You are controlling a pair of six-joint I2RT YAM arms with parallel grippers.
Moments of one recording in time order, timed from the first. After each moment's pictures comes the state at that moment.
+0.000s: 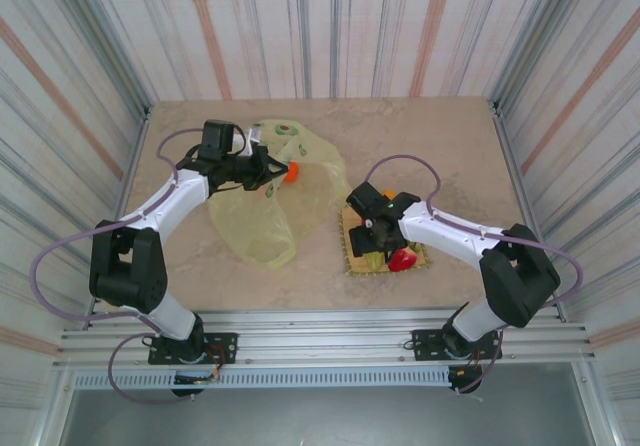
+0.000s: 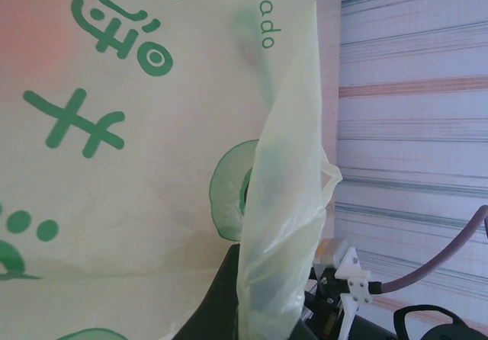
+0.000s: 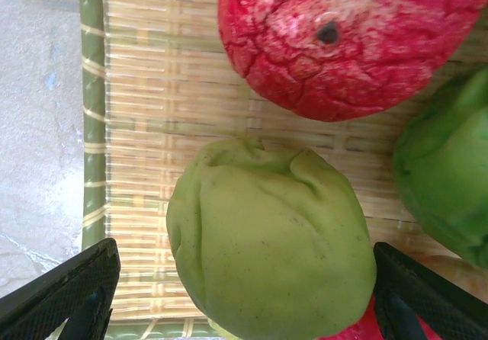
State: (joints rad) left arm -0.25 1.59 1.16 -0.32 0.71 -0.74; right arm 0.74 1.52 0.97 -0.80 0.11 0.51
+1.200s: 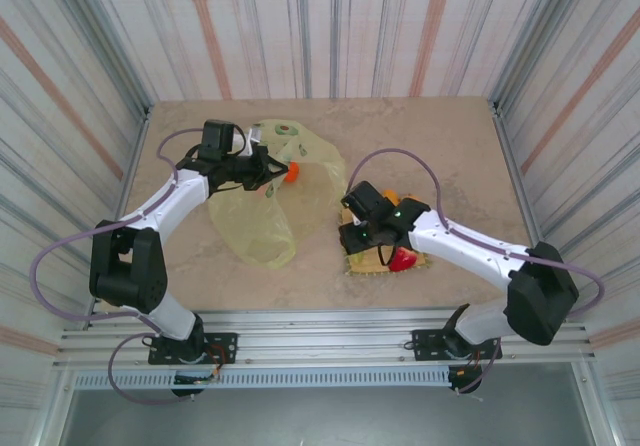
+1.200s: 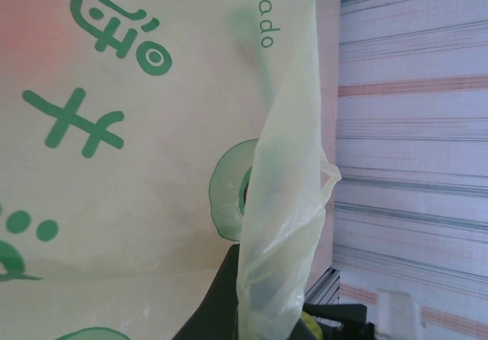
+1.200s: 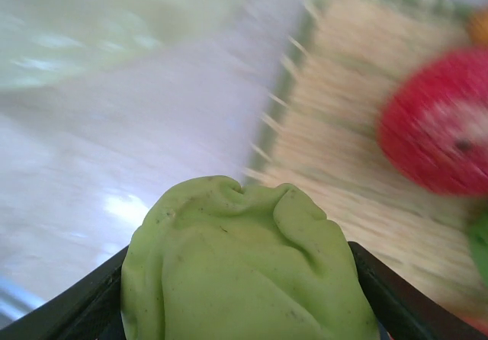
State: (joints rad) left arm -0.25 1.59 1.16 -0.32 0.72 -0.74; right arm 0.84 1.38 0.99 -0.66 0.04 0.40
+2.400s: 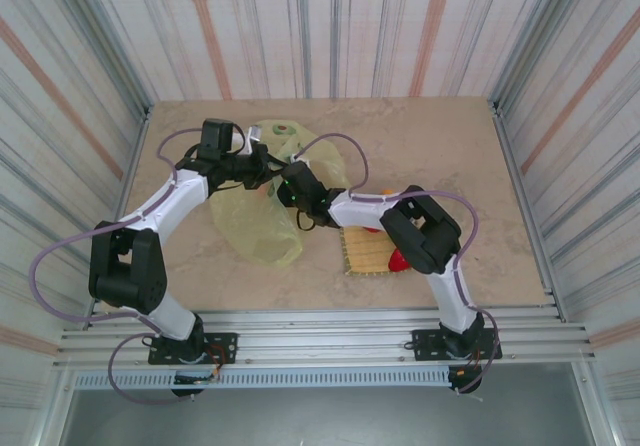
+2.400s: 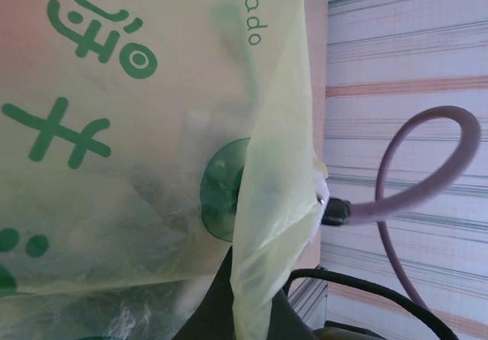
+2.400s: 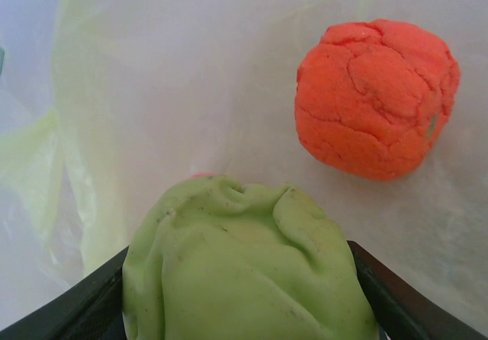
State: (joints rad) left arm -0.25 1.58 1.16 -0.30 0.74 -0.77; right arm 0.86 2.13 1.39 0.16 0.15 0.73
